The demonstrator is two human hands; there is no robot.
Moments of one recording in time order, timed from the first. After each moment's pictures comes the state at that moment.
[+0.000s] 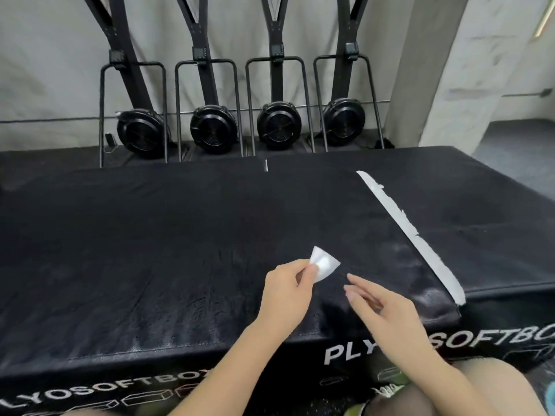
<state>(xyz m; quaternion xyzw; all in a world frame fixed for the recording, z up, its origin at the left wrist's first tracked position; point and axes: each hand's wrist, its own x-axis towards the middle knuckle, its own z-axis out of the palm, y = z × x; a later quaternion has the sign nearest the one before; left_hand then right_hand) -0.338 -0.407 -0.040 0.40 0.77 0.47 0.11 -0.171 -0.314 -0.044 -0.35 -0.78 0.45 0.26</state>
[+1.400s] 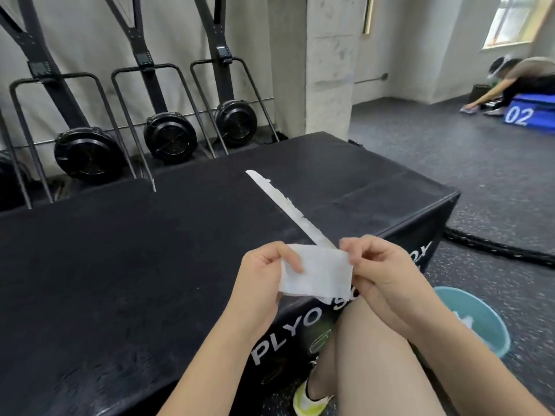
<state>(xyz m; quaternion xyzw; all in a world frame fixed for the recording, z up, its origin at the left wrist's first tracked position) -0.228 -0.355 0.042 0.41 0.50 0.61 0.45 -0.053 -0.292 0.041 -0.27 -0.51 0.69 0.44</state>
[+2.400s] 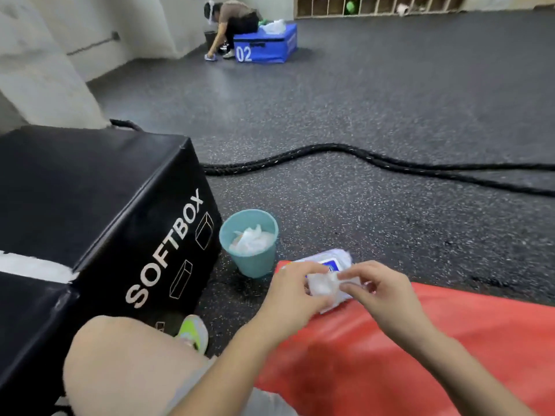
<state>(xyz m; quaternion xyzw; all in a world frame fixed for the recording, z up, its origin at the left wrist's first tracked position) 0.156 -0.372 -0.094 0.76 0.38 0.17 0.49 0.318 -0.478 -0.097 -0.72 -0.53 0.16 0.42</state>
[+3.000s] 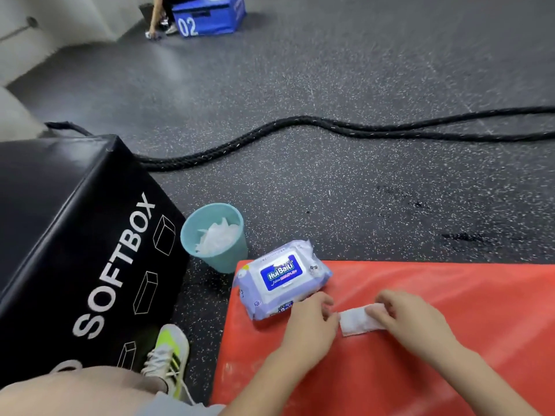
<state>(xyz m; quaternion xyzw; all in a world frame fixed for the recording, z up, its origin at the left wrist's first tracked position) 0.248 -0.428 -0.187 0.79 0.39 0.03 0.48 0.412 -0.559 -0.185 -0.88 -0.41 0.21 0.12</state>
